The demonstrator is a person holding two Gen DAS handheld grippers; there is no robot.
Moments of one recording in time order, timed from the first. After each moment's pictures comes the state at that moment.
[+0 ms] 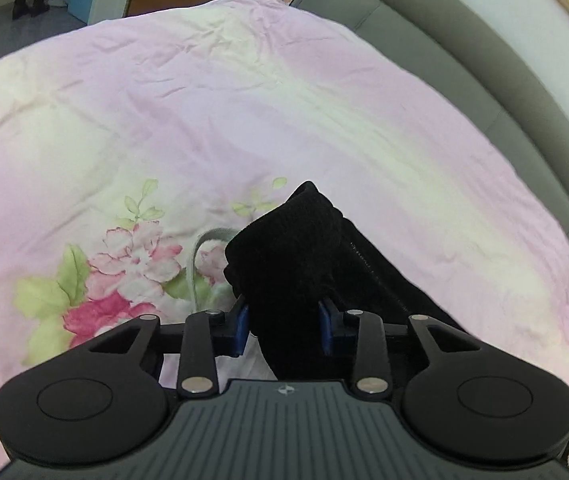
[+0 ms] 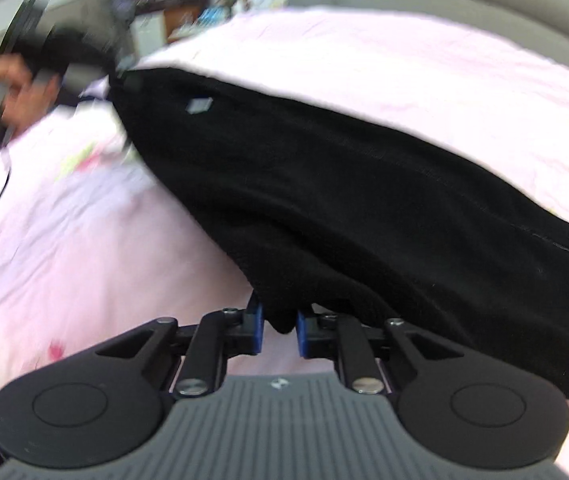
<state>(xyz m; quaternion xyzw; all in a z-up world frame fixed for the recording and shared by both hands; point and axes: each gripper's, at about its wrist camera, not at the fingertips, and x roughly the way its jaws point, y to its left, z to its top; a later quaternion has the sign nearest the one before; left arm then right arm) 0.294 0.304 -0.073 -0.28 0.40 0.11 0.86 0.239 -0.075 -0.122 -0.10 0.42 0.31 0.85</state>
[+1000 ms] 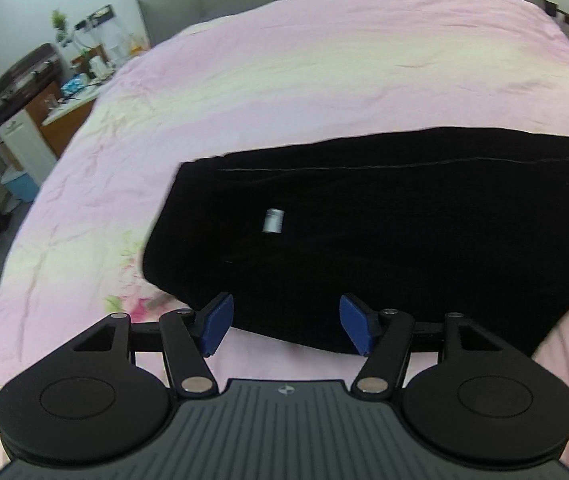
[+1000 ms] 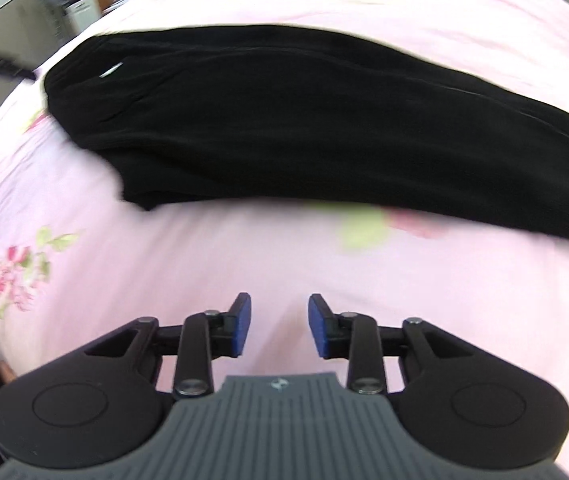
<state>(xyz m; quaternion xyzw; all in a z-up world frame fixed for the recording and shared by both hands) 0.229 0.124 -0.049 0.08 0.46 0.03 0.89 0.212 -0.240 -0.153 -0.05 0.49 0.21 0.85</state>
